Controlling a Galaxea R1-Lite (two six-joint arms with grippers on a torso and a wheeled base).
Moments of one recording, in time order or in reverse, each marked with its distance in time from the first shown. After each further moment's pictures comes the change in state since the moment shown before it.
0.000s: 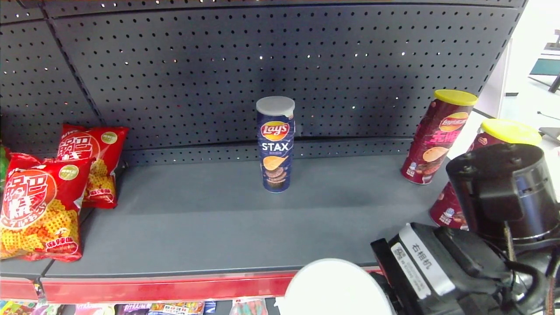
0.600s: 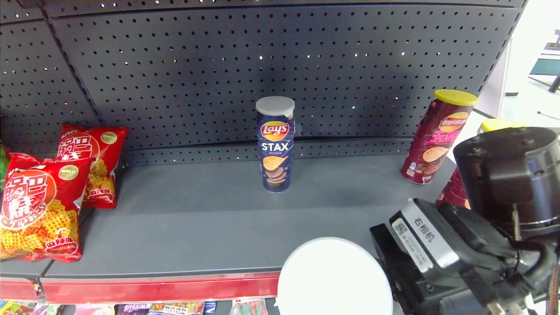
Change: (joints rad) left arm -0.001 0.000 -0.001 -0.002 -0.098 0.089; right arm -0.001 0.000 -0.047 -0.001 -0.004 0.036
